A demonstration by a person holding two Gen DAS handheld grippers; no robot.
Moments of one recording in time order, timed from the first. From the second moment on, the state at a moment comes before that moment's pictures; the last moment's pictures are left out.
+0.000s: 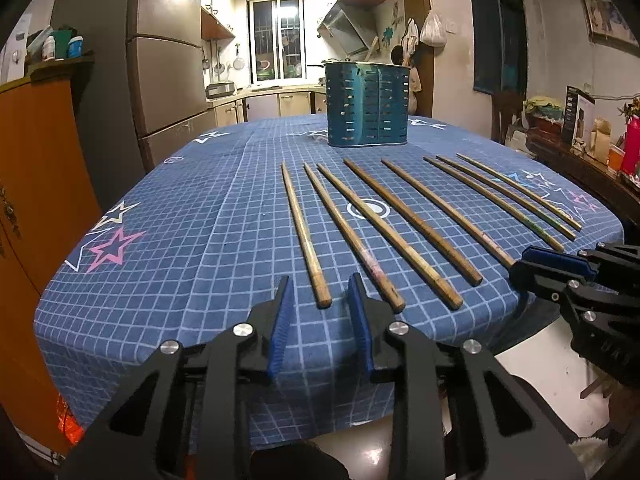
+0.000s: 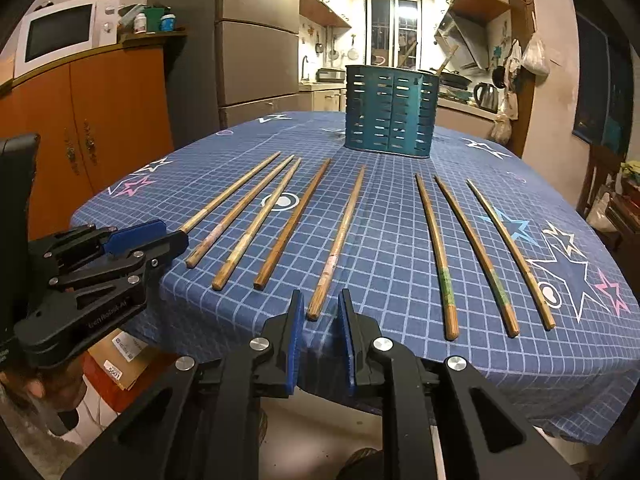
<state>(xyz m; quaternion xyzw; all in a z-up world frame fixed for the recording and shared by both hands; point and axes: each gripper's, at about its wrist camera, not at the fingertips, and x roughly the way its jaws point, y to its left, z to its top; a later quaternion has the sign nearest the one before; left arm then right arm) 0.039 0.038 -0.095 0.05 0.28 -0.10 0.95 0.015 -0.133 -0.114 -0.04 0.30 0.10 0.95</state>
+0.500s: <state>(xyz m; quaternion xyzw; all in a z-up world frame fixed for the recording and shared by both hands) 0.037 0.037 -0.101 0.04 0.24 -0.11 0.96 0.007 -0.125 -0.121 -0.03 0.27 0.06 0.96</state>
